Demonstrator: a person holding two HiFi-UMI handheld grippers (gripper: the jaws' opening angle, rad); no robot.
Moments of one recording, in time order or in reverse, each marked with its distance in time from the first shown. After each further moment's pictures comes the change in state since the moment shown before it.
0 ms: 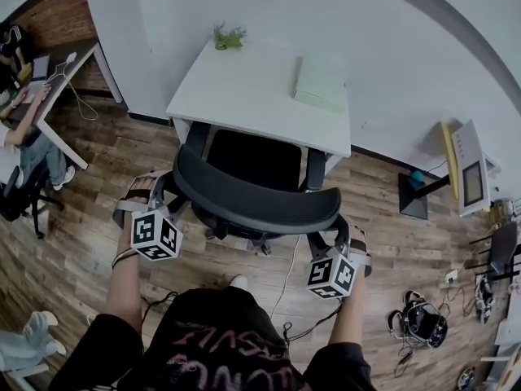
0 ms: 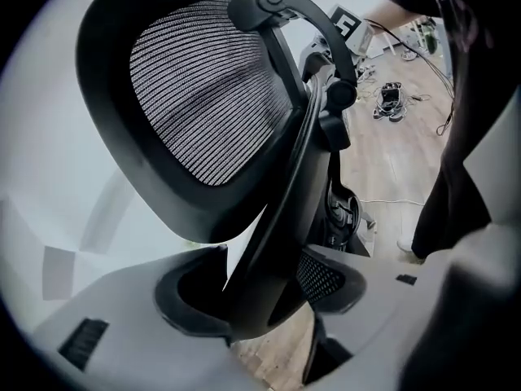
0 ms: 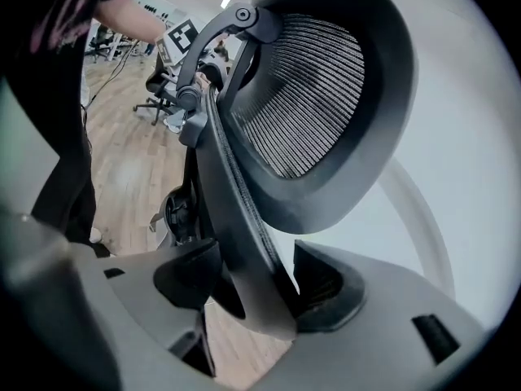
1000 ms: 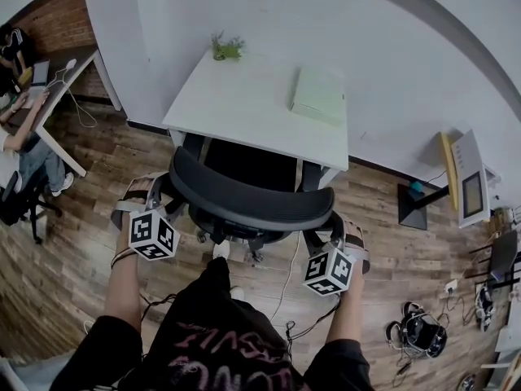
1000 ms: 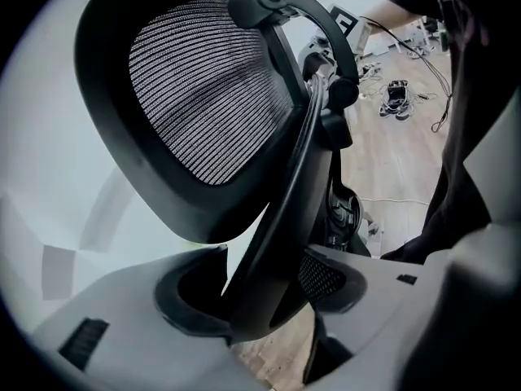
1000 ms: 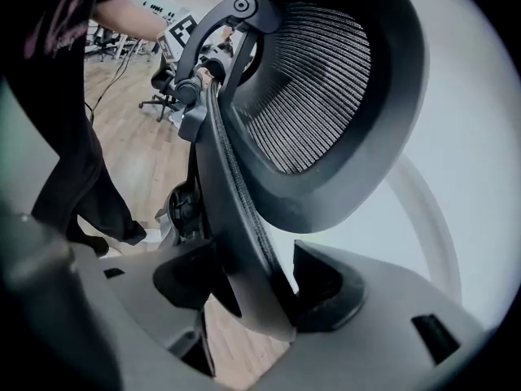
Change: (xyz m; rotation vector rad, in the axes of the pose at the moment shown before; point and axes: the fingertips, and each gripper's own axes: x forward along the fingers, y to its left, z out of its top) left arm 0.030 0.024 -0.003 -0.016 0.022 0.015; right arm 0.043 -0.025 0.001 -0.032 0.012 0.052
